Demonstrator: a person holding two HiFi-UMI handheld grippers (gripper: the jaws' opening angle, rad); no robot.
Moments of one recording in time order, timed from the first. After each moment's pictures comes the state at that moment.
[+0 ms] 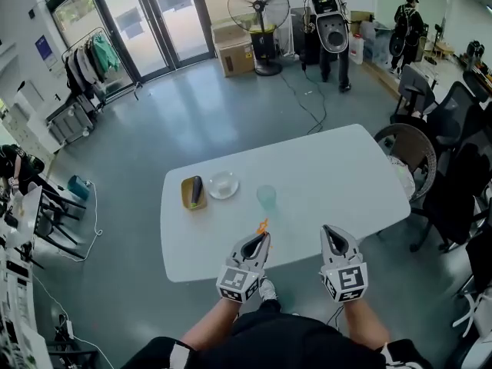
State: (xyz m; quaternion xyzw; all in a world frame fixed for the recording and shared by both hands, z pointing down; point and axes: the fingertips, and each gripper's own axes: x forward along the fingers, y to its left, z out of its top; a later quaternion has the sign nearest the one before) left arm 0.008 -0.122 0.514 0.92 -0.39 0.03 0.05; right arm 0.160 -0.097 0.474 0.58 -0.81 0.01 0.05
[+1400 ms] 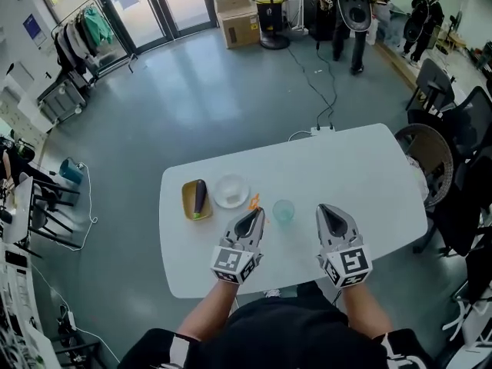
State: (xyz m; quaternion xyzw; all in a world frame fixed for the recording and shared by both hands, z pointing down) left arm -0.056 -0.314 0.523 0.90 -0.42 0.00 0.06; right arm 0.094 -0.285 0.472 0.55 -0.83 0.05 0.04
